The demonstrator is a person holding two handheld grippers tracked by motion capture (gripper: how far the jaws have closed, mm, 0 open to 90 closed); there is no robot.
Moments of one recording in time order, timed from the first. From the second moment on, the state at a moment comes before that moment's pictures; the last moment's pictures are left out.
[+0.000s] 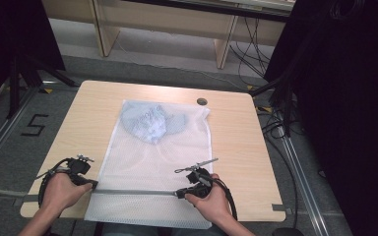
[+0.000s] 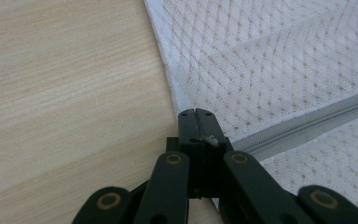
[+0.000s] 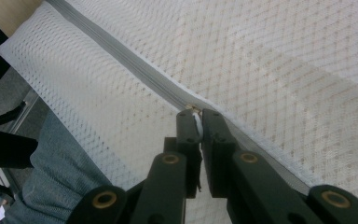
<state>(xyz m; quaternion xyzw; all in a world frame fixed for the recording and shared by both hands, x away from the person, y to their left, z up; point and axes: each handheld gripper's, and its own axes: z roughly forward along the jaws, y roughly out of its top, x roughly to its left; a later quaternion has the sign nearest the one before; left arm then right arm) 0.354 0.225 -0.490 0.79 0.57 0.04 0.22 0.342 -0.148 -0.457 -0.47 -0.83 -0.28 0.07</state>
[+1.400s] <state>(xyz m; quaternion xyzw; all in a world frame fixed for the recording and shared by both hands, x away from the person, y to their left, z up) 0.354 0.224 -0.490 0.79 0.57 0.04 0.22 0.341 -0.174 -0.460 -0.48 -0.83 -0.28 0.05</state>
